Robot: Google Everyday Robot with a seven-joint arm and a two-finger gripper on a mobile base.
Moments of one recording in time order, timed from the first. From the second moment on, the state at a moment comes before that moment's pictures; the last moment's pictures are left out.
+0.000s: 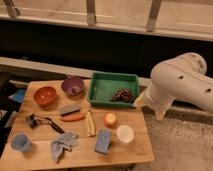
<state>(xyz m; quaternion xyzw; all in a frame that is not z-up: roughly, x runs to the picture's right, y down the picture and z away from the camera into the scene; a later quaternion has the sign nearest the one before) 0.182 0.085 0.574 -0.13 0.20 0.86 0.45</state>
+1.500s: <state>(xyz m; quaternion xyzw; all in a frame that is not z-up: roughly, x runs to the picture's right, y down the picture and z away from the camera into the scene) 0.076 0.086 0.588 -0.16 0.18 0.79 0.57</state>
